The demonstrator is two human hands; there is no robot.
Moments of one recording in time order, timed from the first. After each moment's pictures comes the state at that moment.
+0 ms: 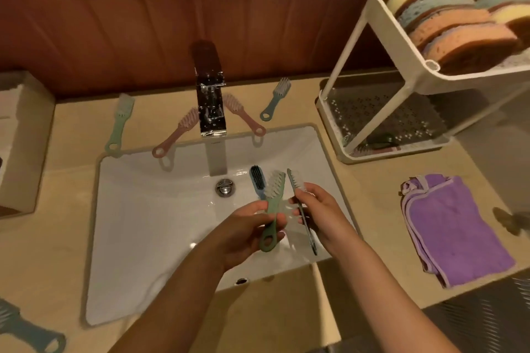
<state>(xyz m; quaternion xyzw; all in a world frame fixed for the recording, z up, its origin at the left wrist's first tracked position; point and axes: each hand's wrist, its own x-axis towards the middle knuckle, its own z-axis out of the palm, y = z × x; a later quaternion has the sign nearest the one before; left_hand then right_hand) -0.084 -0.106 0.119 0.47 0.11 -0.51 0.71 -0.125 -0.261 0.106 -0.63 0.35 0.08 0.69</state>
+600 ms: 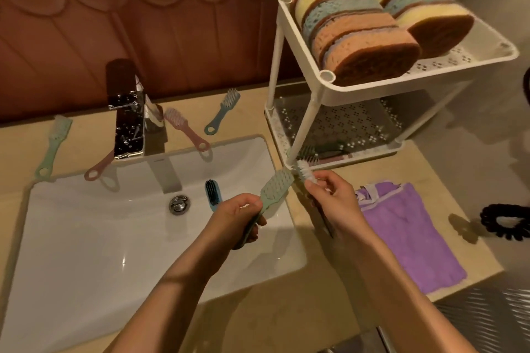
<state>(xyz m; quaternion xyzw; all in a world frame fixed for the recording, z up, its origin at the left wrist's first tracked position) -0.096 -0.224 0.140 0.69 0.02 -0.39 0.61 -0.142 -0.408 0.123 -0.71 0.32 -0.04 0.62</state>
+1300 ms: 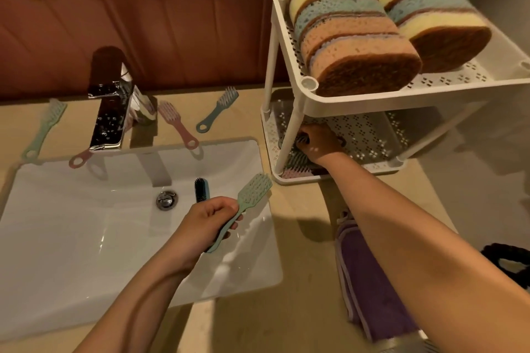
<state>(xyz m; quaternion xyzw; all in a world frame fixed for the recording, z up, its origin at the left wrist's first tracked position) -0.093 -0.239 0.124 0.71 0.06 -0.32 0.63 0.001 -0.505 0.085 -0.97 0.10 0.08 0.20</state>
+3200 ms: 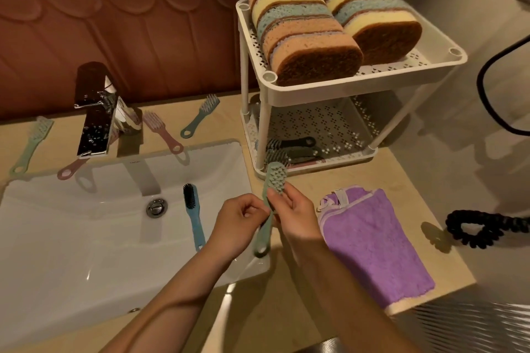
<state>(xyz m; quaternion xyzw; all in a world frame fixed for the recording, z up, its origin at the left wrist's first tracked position) -0.127 -0.297 0.127 0.78 -0.06 -0.25 0.57 -0.165 -0.401 0.129 -0.60 0.25 -0.02 0.76</state>
